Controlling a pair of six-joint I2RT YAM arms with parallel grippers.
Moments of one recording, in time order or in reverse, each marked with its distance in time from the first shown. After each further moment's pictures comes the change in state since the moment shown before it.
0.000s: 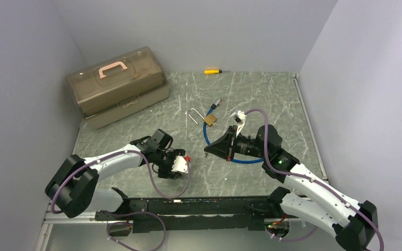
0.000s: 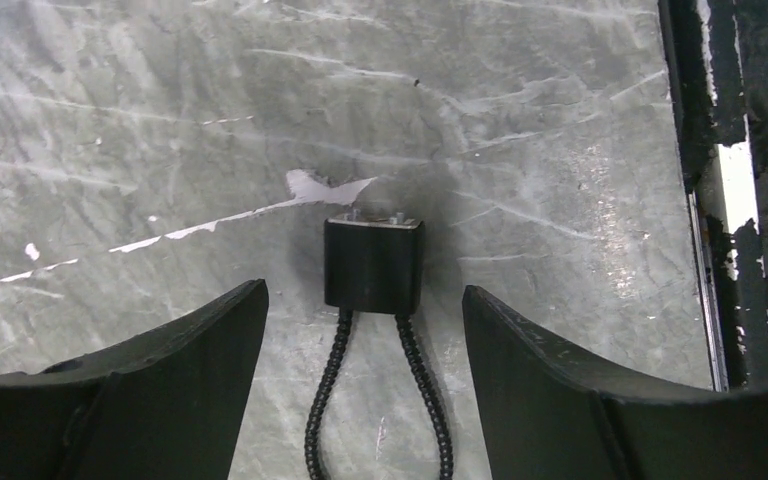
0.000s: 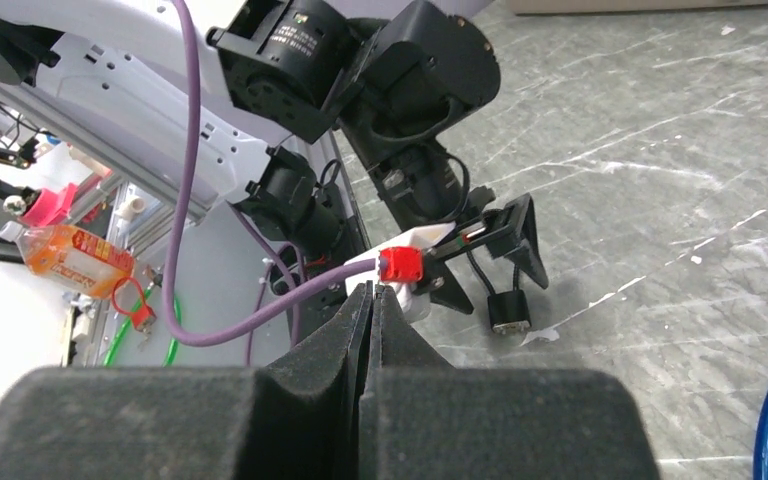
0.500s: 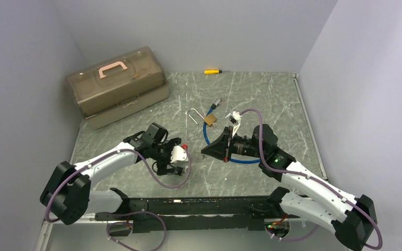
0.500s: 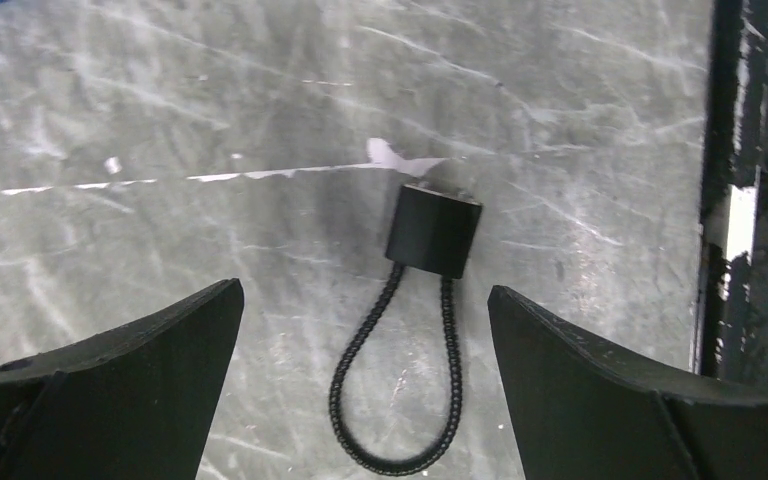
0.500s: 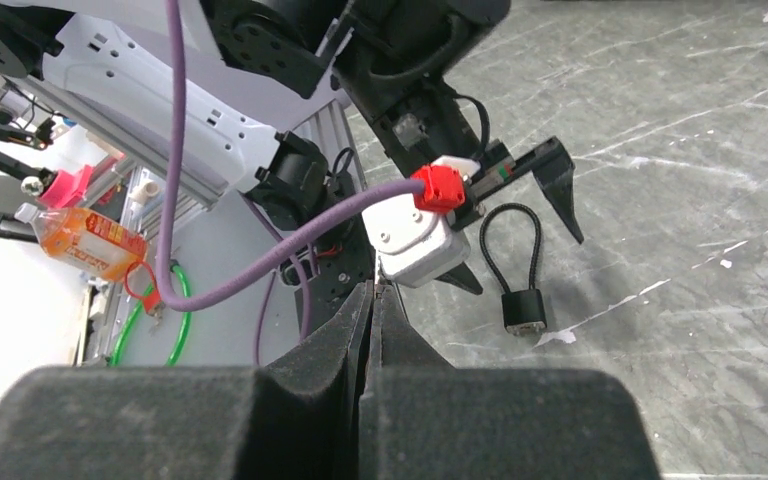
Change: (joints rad) left arm 0.051 -0.084 0.045 -0.025 -0.050 -0.171; right arm 0.017 0.055 0.000 0.038 -0.025 0.002
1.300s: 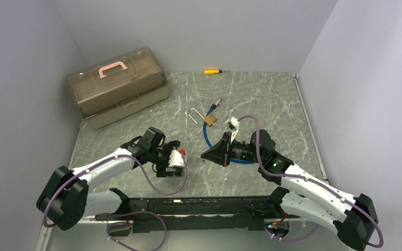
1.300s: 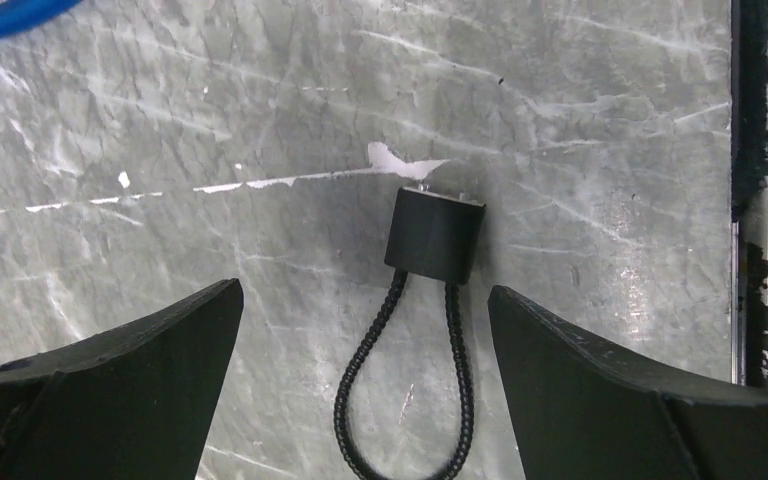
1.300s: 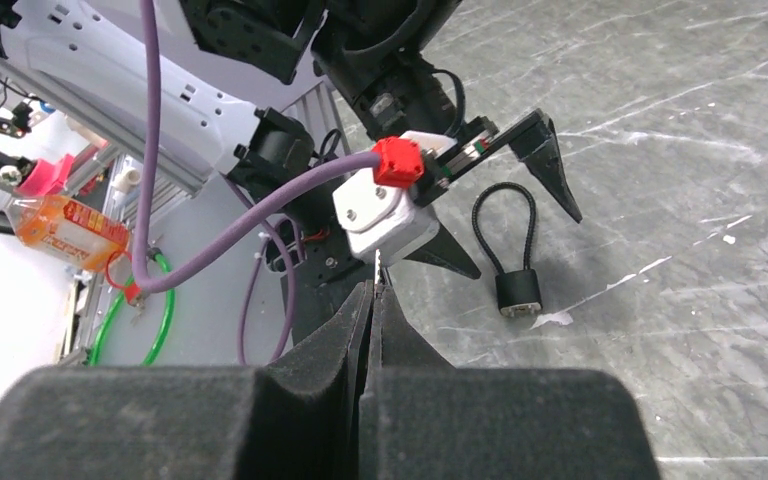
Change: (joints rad) left arm 0.016 -0.041 -0.099 0.089 0.034 0.064; right arm 0.054 -0.030 -0.077 0.035 0.056 -0.018
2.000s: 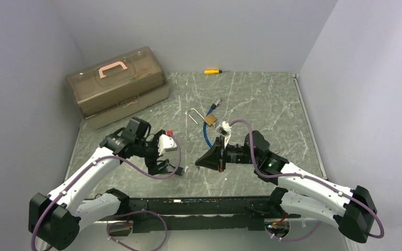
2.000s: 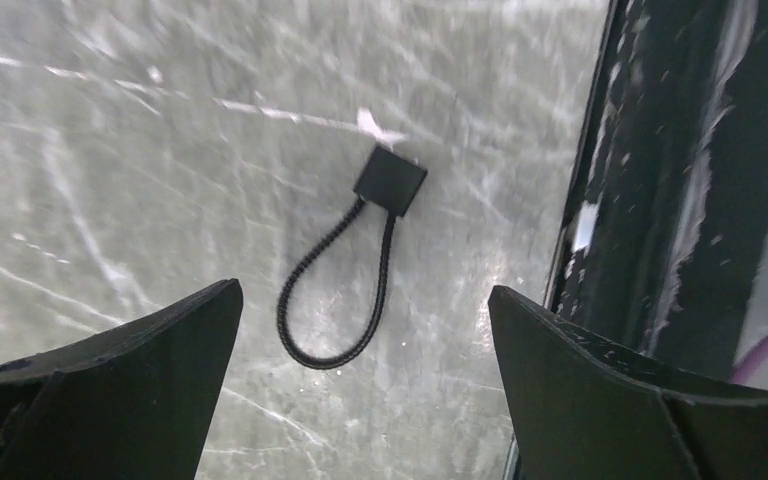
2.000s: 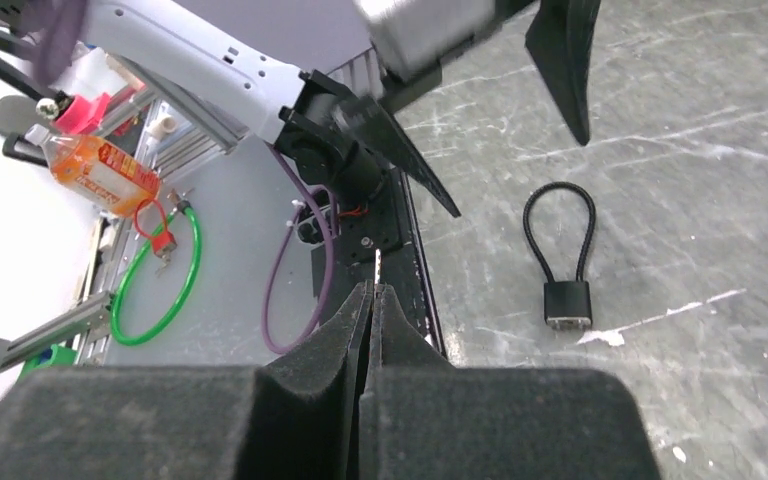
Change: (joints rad) left arm 0.117 -0.188 0.282 -0.443 0.072 -0.287; right arm 0.096 0.084 0.038 0.047 -0.052 -0.044
